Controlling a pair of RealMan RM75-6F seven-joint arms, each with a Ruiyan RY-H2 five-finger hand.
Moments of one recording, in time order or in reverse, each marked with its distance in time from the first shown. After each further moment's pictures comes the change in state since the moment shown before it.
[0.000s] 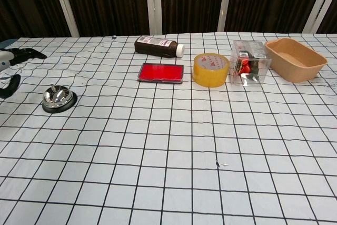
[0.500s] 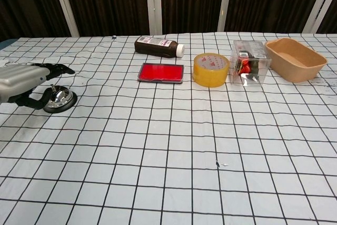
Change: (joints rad) left arm -0.087 -0.157 0.008 0.173 -0.024 -0.081 0.020; right arm -0.005 0.009 0.004 0.005 0.001 0.010 0.028
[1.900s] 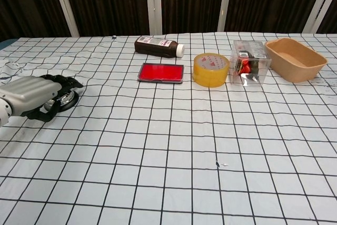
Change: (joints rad) left arm -0.026 -0.067 0.054 0.072 0.002 0.028 0.080; right arm -0.007 0.016 0.001 -0.014 -0.016 0.020 0.032
